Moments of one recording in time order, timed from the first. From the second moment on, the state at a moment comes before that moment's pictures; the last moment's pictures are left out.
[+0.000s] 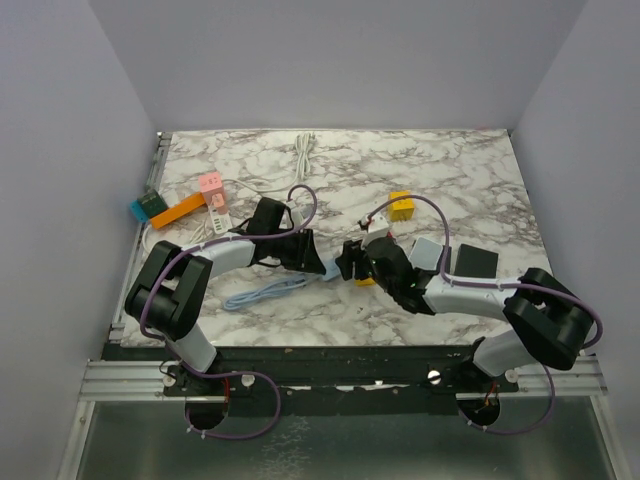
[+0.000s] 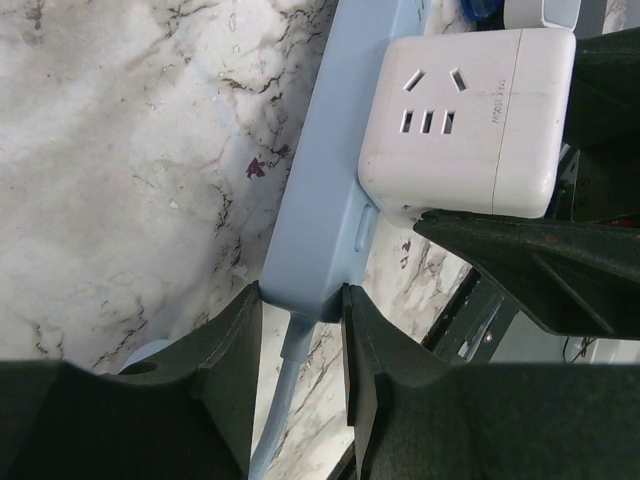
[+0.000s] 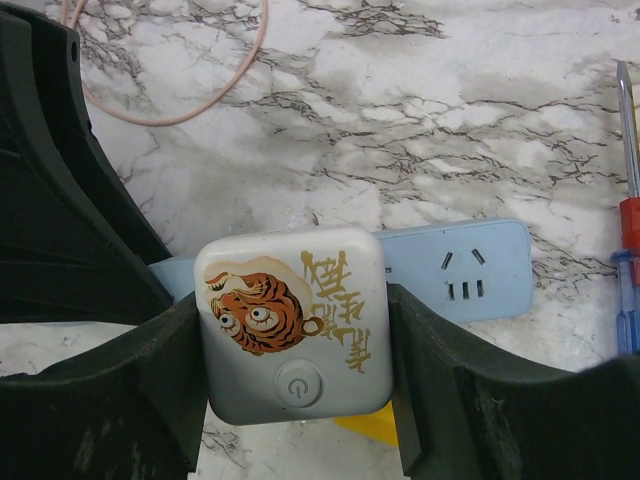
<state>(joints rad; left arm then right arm) -0.44 1.64 0.82 -0.06 0.71 -0.38 0.86 1.45 0.59 0.40 0.30 0.37</state>
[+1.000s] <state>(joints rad) -0.45 1.64 0.82 -0.15 0.69 -0.34 1.00 1.53 0.70 0.24 0.56 0.39</state>
